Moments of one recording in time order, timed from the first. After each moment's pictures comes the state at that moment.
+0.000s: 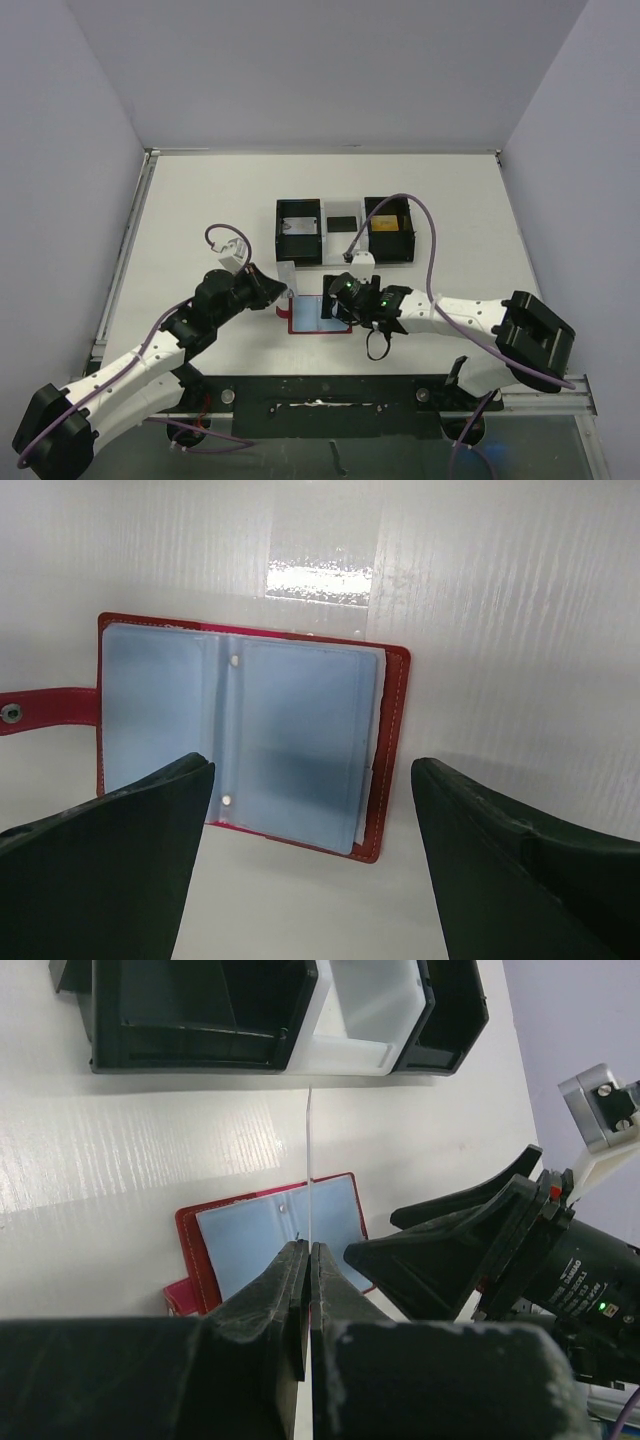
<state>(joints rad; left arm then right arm) -0.66 0.81 0.34 0.11 0.02 -0.84 1.02 1.38 0.72 -0.26 0.38 0.85</state>
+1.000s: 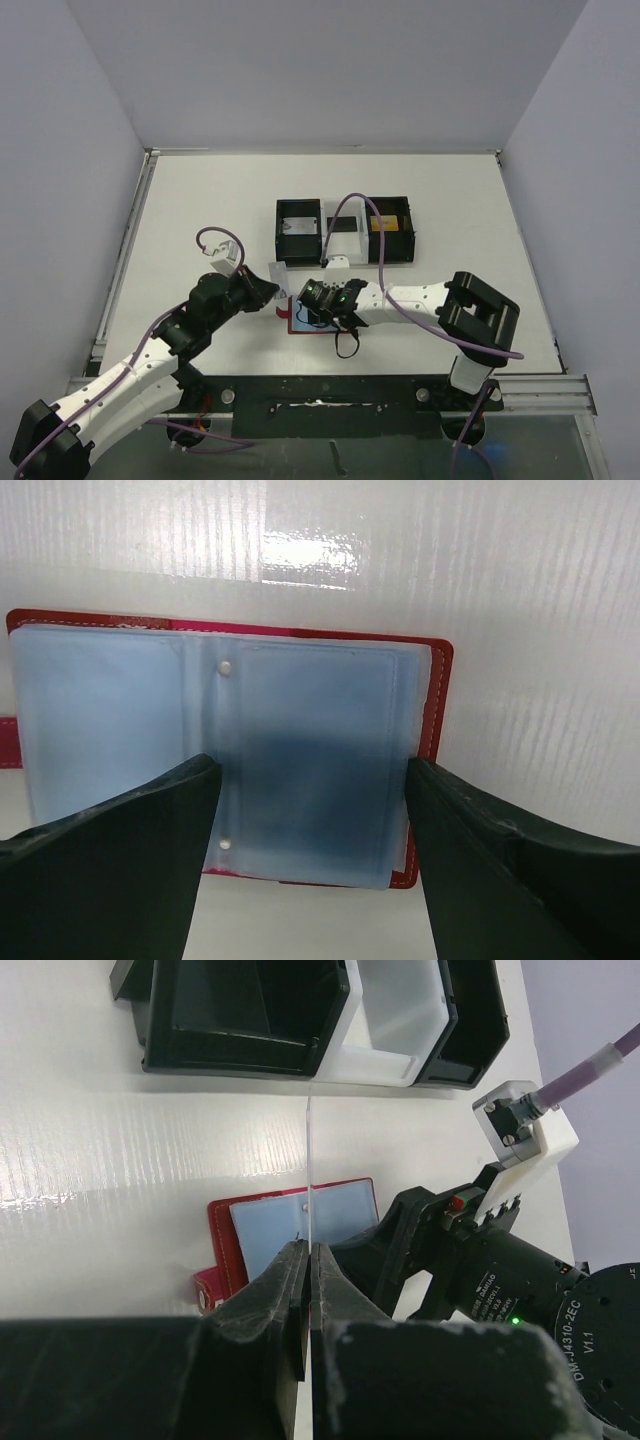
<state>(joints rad) -0.66 0.72 0.34 0.00 -0.05 -0.83 1.11 1.69 0.95 -0.47 0.50 0.95</state>
